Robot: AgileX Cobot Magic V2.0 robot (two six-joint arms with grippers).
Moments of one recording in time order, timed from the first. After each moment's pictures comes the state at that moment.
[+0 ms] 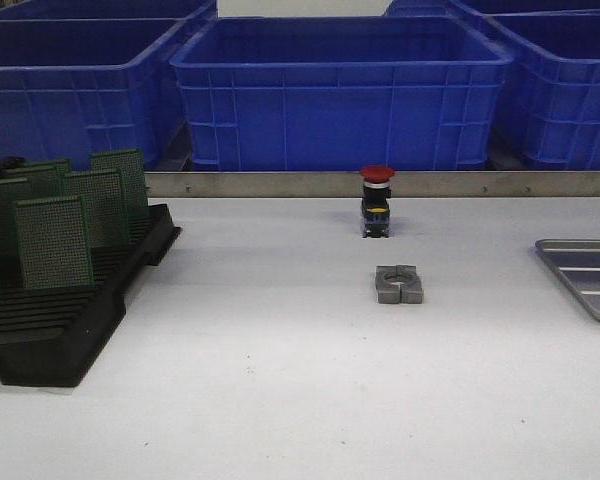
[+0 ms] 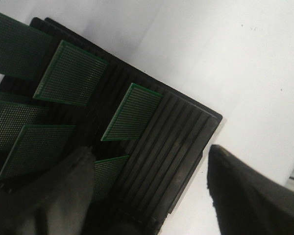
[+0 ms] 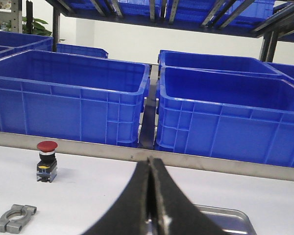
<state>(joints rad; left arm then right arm) -0.07 1.59 -1.45 -0.36 1.23 1.11 0.00 -0.01 0.02 -0.04 -0.10 -0.02</state>
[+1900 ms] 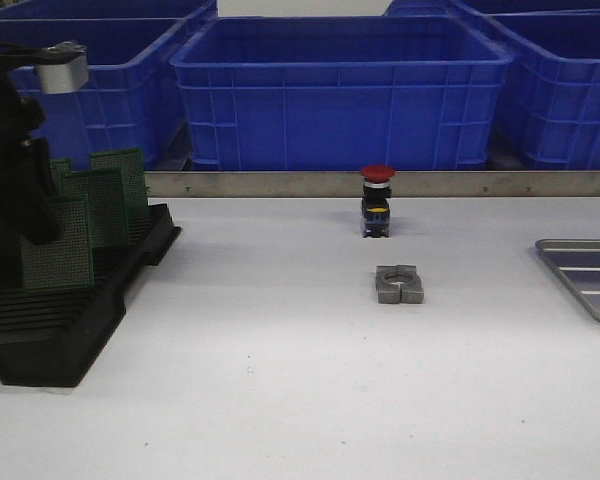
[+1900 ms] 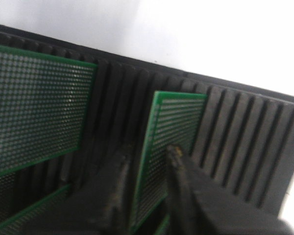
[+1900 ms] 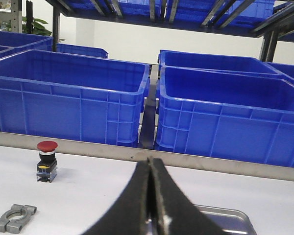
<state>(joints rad) -0.07 1.93 -1.45 -0.41 1.08 1.47 0.00 -0.01 0.02 -0.04 -0.10 -0.02</state>
